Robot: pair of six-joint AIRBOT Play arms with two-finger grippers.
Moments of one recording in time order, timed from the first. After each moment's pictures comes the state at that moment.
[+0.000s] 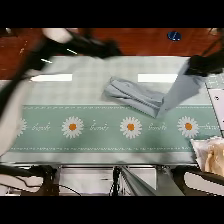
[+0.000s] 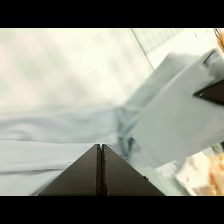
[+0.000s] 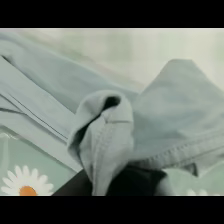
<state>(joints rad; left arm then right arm) -0.28 -1.61 1.78 0.67 -1.06 -1.28 -0.09 -1.36 1.57 -1.29 1.43 1.52</state>
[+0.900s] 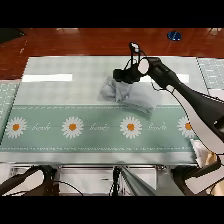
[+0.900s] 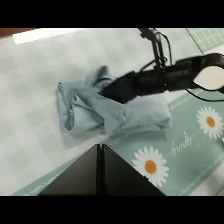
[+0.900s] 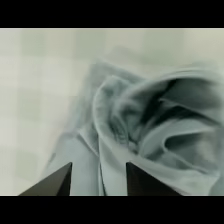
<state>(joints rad) 0.23 -1.18 1.75 0.70 -1.56 -1.18 0.44 -1.76 1.57 -1.27 0.75 1.85</state>
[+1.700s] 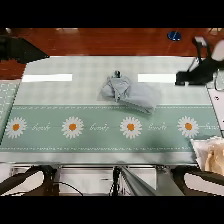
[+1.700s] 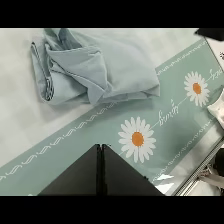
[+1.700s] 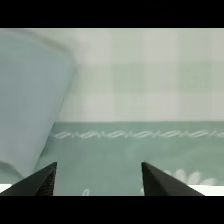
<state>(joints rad) 0.16 -1.21 1.59 0.71 -1.55 -1.14 -0.07 -1.36 1.33 -1.47 1.34 1.58</state>
